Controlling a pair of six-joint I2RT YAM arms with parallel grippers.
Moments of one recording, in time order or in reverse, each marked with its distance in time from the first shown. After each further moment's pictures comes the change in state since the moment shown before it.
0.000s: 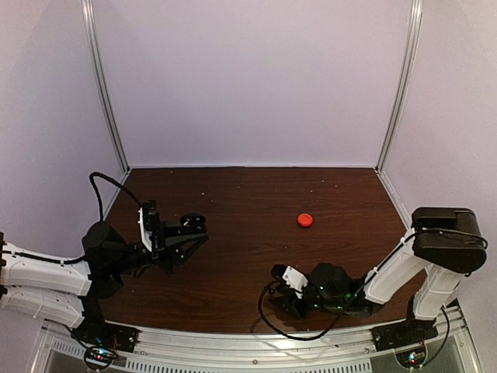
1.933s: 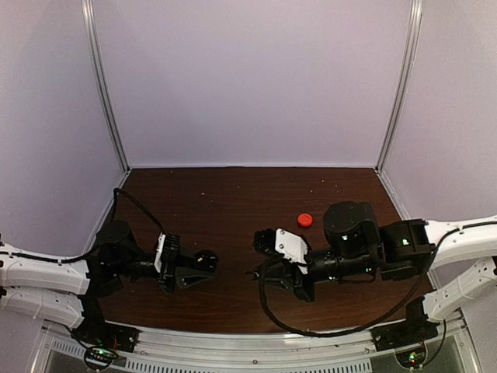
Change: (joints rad) left arm 0.000 -0.037 0.014 -0.361 0.258 0.245; right arm 0.169 -0.523 0.569 -0.992 -0.103 -0.179
